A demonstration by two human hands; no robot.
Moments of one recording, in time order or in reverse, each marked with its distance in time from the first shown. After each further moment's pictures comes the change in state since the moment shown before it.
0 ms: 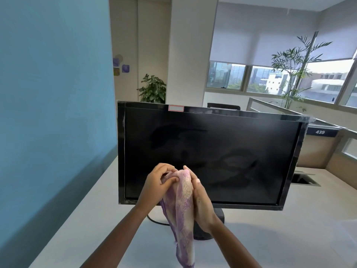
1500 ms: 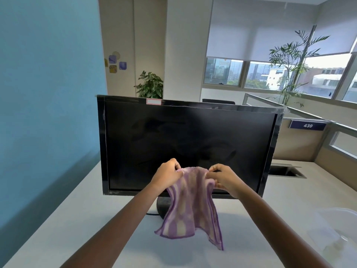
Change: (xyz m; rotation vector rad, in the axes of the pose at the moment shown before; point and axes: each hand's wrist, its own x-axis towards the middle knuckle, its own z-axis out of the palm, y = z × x) left_hand 0.021 0.057 0.064 0.212 -0.310 -0.324; right_hand 0.003 -0.047 -0.135 -0.263 0.181 0.445
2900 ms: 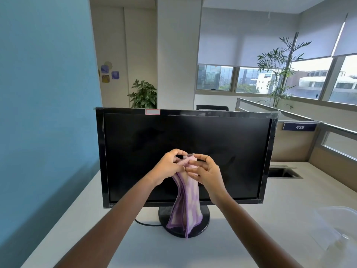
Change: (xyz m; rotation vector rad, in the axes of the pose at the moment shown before) left_hand 0.012 0.027 -0.041 -0.378 -0.164 0.083; right_hand -0.018 -0.029 0.058 0.312 0.142 -0.383
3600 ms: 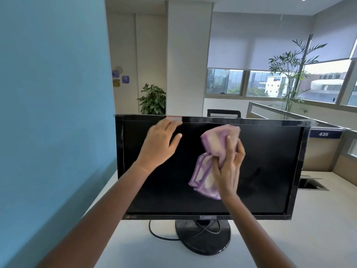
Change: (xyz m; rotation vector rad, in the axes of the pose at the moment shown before) left_hand 0.011 0.021 -0.097 0.869 0.481 0.546; right_hand 0.066 0.024 0.024 -0.649 0.484 -0.709
